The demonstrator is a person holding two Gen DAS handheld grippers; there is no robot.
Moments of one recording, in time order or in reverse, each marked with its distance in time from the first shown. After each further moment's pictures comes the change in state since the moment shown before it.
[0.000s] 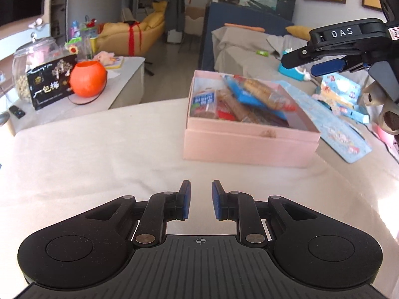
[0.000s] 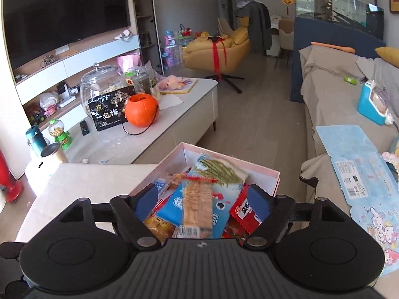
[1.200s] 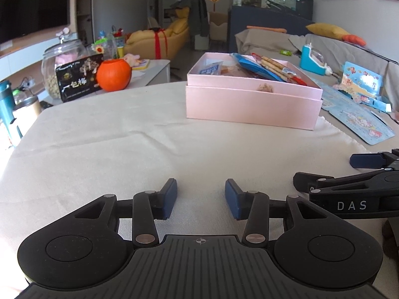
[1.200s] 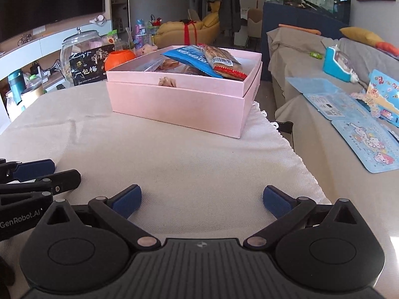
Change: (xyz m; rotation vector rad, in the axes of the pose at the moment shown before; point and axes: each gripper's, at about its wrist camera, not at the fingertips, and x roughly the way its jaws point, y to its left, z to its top) left arm -0.007 -0.044 -0.066 -0.007 -0.052 0.159; right arm -0.010 0.047 -0.206 0.028 0.002 -0.176
